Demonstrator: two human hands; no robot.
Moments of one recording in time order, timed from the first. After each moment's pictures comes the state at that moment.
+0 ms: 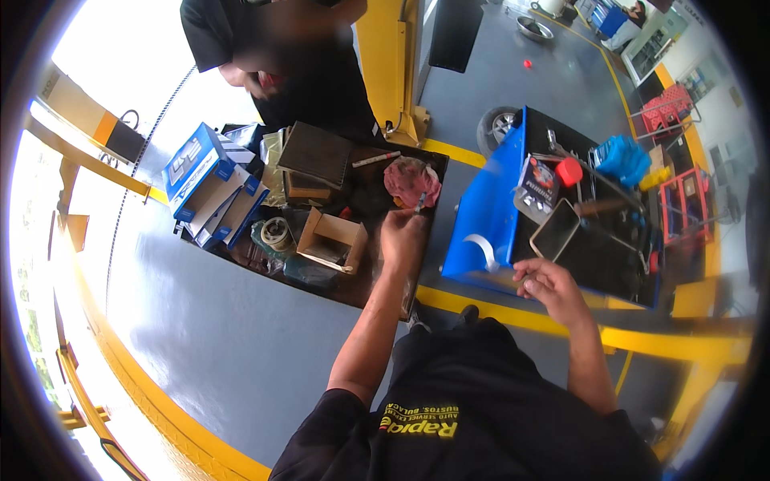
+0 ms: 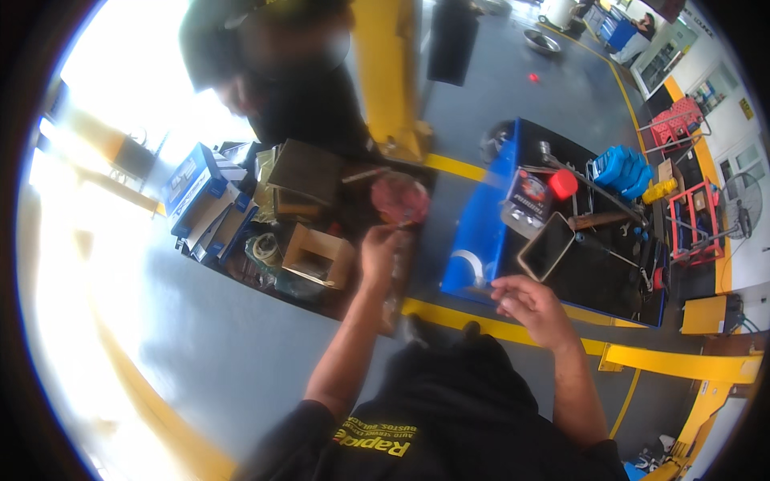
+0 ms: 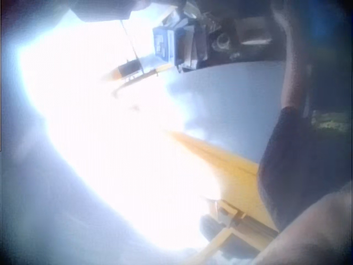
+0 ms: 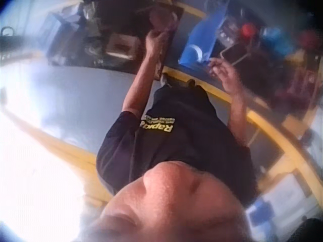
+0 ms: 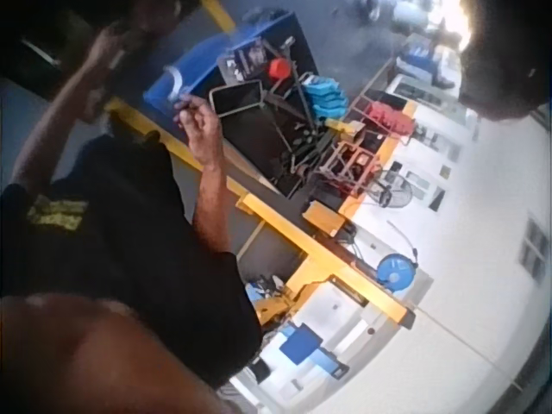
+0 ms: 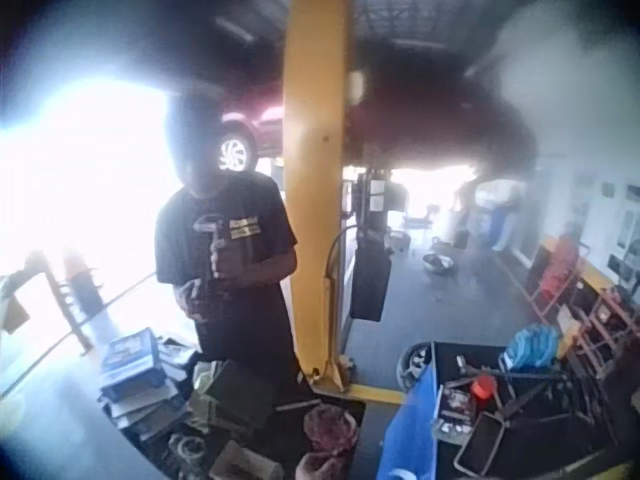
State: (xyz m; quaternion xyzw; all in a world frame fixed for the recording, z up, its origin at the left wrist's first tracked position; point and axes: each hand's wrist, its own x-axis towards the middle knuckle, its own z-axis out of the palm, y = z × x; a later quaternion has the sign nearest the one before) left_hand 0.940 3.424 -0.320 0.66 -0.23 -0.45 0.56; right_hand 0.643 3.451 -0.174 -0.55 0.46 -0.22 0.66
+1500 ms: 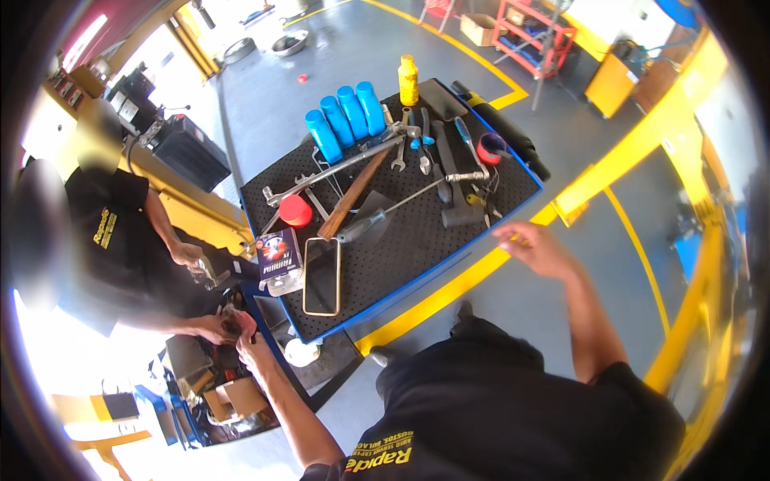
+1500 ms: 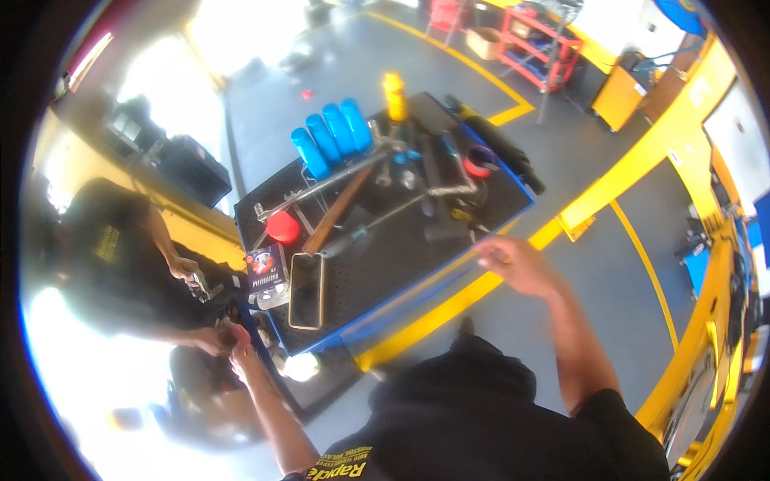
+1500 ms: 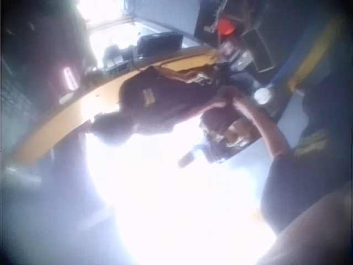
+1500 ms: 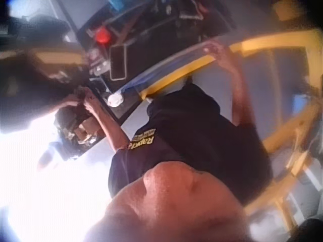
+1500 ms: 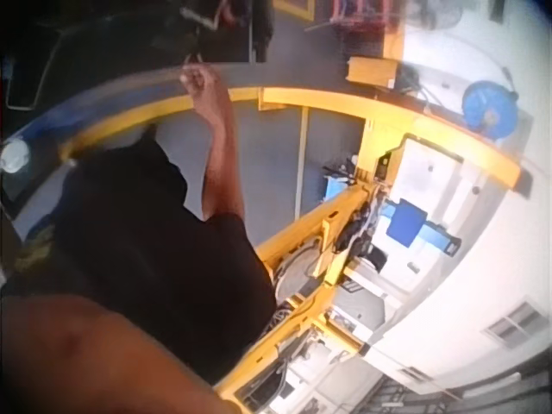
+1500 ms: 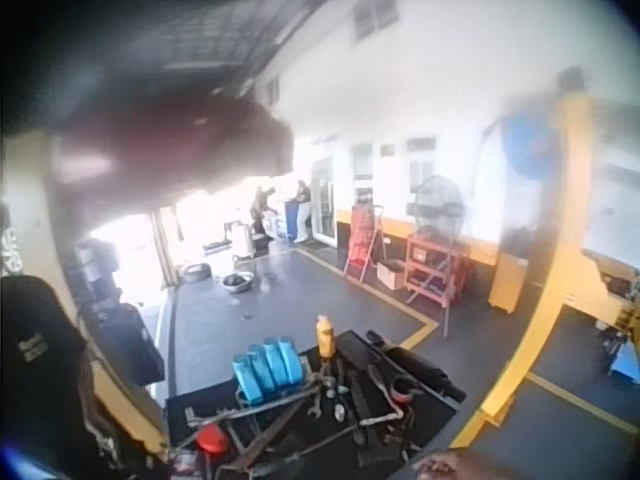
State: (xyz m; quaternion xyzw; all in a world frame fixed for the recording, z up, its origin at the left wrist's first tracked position) left_hand 0.857 3.357 -0.373 0.76 -0.54 -0.13 0.35; right_hand 0.236 3.513 -0.203 -0.56 0.70 -0.30 0.32
